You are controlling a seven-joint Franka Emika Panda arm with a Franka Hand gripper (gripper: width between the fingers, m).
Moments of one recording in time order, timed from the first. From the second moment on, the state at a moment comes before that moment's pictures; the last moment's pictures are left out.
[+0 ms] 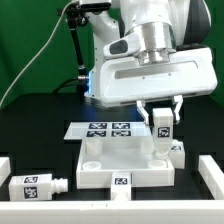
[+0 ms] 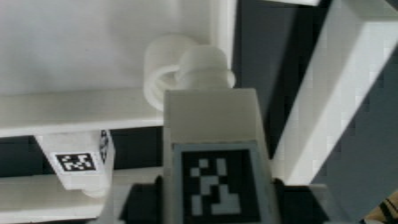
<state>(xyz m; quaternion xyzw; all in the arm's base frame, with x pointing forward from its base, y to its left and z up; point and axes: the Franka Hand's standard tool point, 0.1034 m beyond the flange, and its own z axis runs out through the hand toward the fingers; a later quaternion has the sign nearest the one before) 0.548 0.090 0.091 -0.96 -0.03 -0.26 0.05</state>
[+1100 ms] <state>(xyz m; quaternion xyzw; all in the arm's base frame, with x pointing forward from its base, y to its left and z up) 0.560 0.088 0.089 -0.96 -0.02 -0.27 0.05</state>
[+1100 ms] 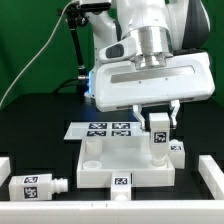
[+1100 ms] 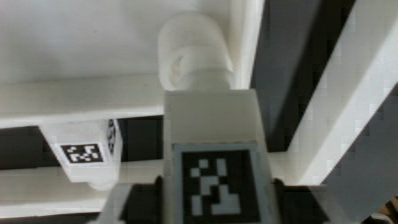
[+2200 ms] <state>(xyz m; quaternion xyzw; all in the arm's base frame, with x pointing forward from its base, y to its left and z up) 0.554 0.093 0.075 -0.97 -0.02 -0.25 0.05</state>
